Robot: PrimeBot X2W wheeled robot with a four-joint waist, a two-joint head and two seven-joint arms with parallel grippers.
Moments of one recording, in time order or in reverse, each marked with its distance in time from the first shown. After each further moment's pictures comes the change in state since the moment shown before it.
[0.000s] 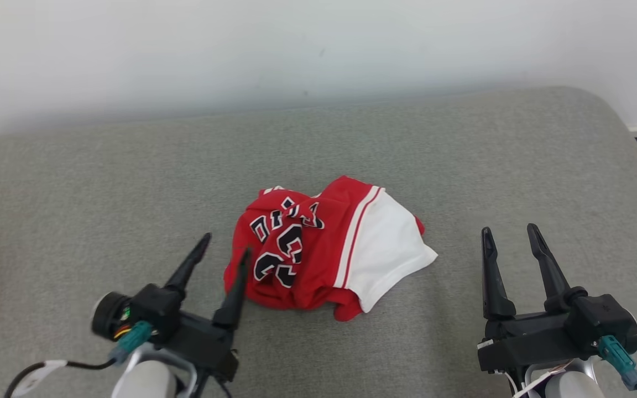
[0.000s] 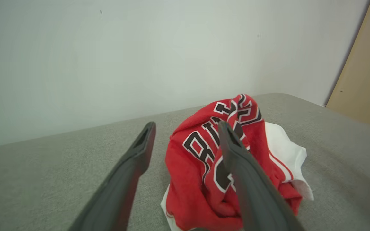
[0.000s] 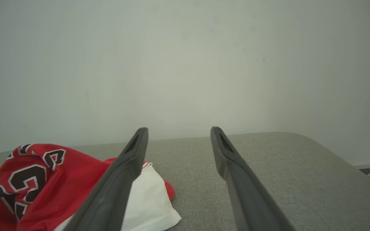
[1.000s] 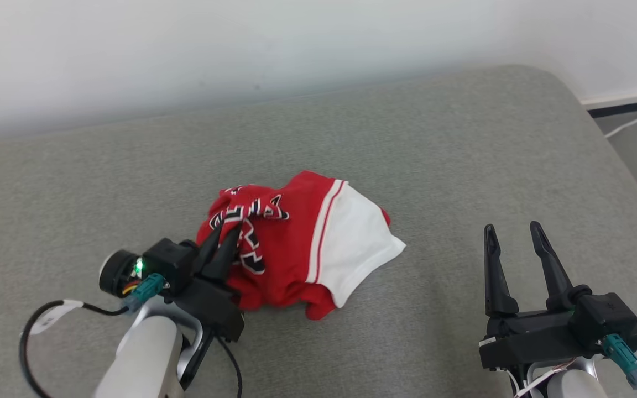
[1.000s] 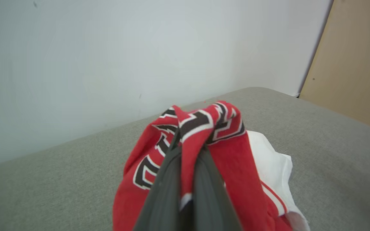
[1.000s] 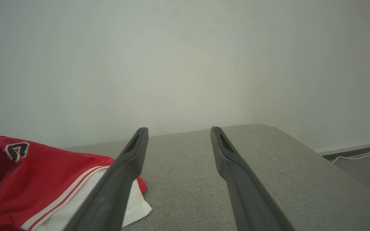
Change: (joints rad) left arm -0.185 0.010 -0.104 0.175 -0.045 0.010 0.001; right arm -0.004 0.000 -0.002 -0.004 0.023 0.000 0.000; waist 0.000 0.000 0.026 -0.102
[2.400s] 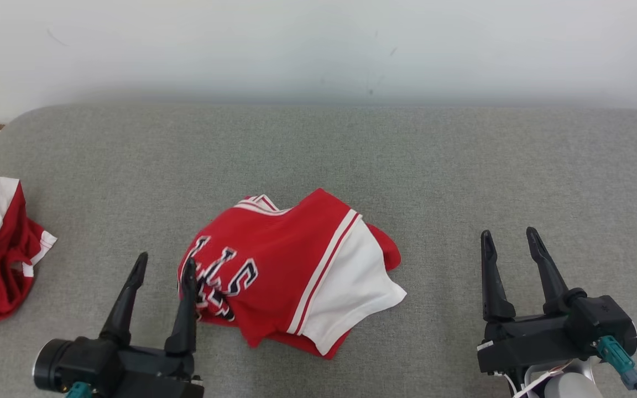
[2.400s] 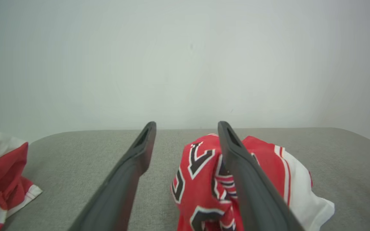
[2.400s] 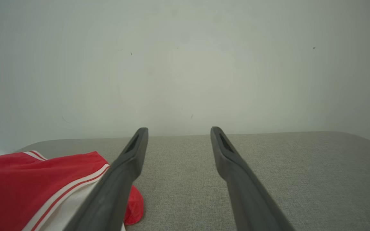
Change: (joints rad) left arm 0.408 0.034 0.180 -0.505 -0.031 0.122 -0.001; right arm 0.003 0.000 0.000 0.023 -0.006 0.000 0.000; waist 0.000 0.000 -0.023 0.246
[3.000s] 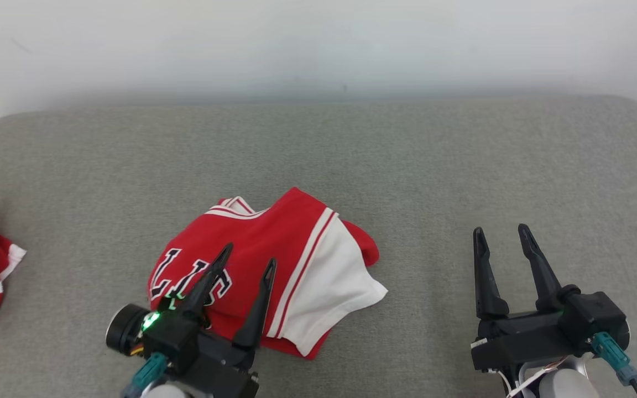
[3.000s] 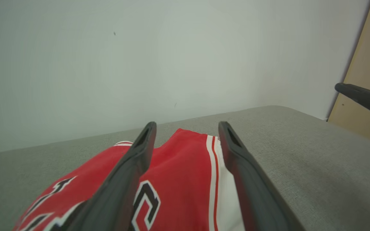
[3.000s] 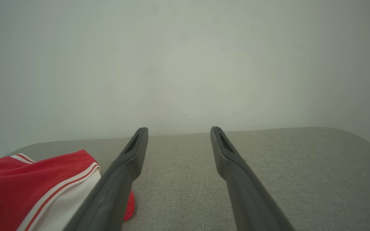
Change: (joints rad) left arm -0.104 -0.038 -0.162 0.104 0.066 -0.079 0.000; right arm -0.009 0.000 0.022 0.005 0.013 0.000 0.000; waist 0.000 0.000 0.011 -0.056
